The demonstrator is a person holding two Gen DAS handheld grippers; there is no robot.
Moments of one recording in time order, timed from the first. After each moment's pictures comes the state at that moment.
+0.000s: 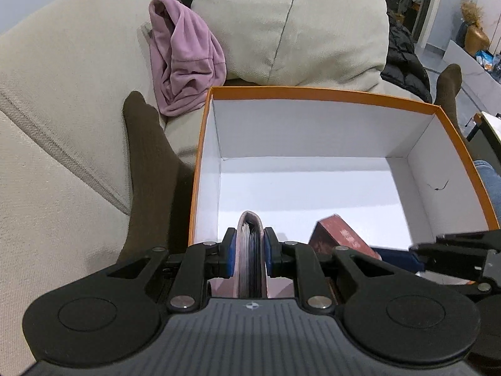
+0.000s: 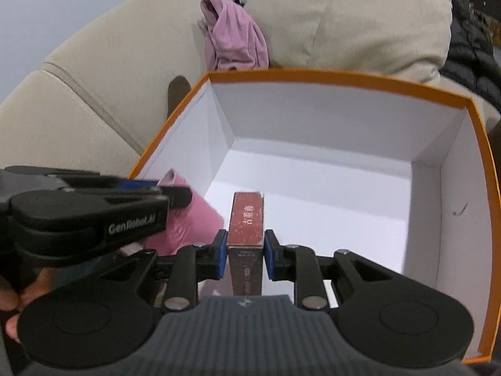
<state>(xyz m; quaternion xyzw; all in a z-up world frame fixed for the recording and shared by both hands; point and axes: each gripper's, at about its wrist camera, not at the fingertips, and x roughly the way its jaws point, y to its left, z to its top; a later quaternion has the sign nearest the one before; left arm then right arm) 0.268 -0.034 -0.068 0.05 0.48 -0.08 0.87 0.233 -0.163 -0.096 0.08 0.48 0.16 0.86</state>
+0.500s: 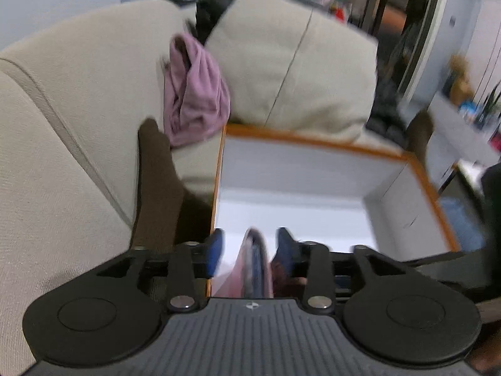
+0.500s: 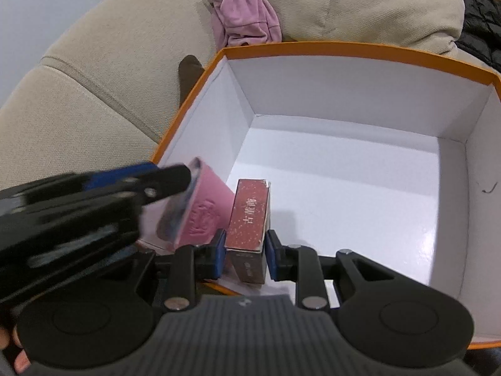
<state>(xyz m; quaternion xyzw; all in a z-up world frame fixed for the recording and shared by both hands) 0.230 0.005 -0.037 -0.04 0.39 -0.11 0.91 0.240 -0.134 -0.098 0.10 0.51 0.17 0.84</state>
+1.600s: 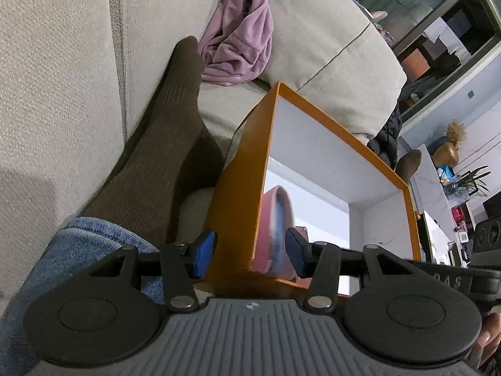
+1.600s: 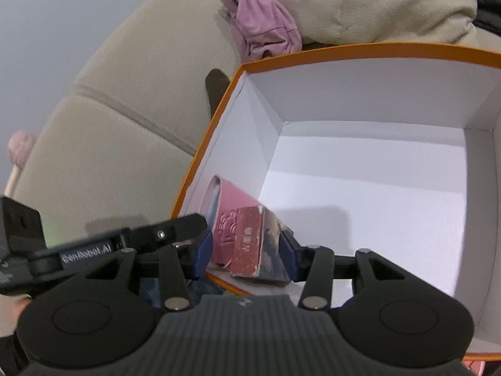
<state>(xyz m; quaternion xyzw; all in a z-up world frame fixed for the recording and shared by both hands) 0.239 0.073 -0.089 -0.23 0.47 -0.12 0.84 0.258 -0.161 -0.094 0.19 0.50 0.23 0.81</state>
